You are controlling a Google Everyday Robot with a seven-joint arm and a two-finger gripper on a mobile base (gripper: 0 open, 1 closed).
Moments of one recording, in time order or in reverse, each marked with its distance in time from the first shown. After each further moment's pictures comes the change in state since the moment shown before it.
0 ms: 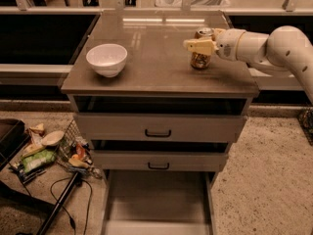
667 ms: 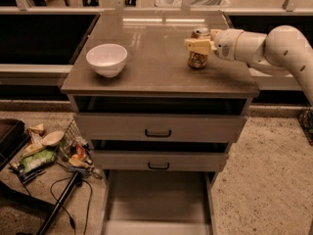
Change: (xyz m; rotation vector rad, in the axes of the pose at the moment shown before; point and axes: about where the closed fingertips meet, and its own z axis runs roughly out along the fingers) arm -0.001 0.004 0.004 -0.011 0.002 -0.003
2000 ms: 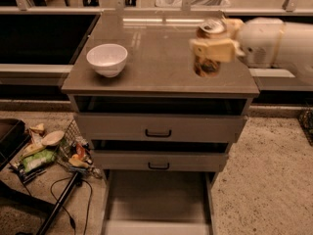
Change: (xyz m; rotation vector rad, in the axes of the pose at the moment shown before) arm -0.090 0.167 -0.118 -0.167 -0.070 -0.162
